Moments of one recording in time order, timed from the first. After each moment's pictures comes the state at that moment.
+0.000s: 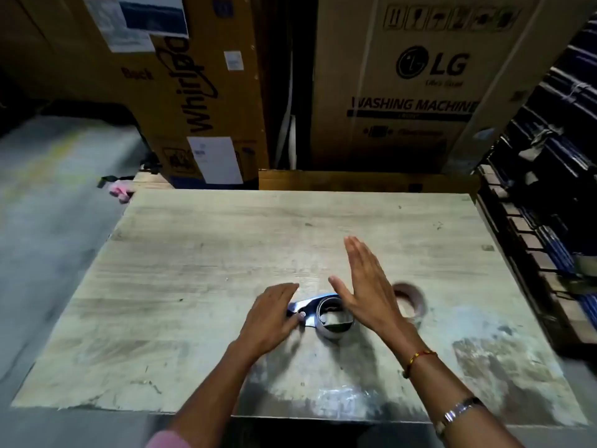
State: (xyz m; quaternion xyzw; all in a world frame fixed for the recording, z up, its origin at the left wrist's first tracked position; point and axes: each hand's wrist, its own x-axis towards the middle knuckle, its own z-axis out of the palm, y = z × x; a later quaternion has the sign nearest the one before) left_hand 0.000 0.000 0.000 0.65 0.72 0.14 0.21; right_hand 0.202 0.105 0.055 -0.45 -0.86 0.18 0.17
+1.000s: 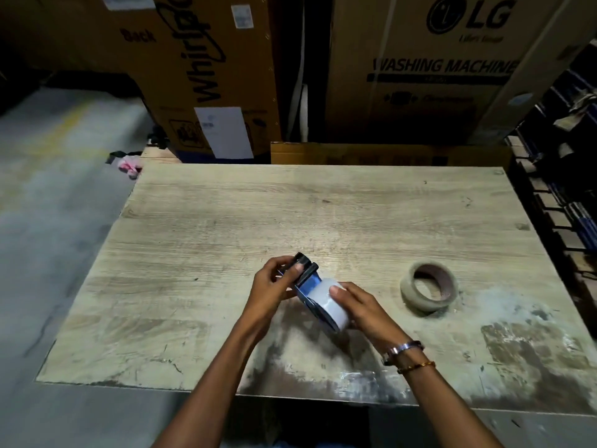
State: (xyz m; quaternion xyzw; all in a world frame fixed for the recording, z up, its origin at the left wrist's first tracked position) left_hand -0.016 -0.005 0.026 0.24 0.65 0.53 0.49; right_hand 0.179 0.052 0.014 -0.48 -0.49 0.71 0.14
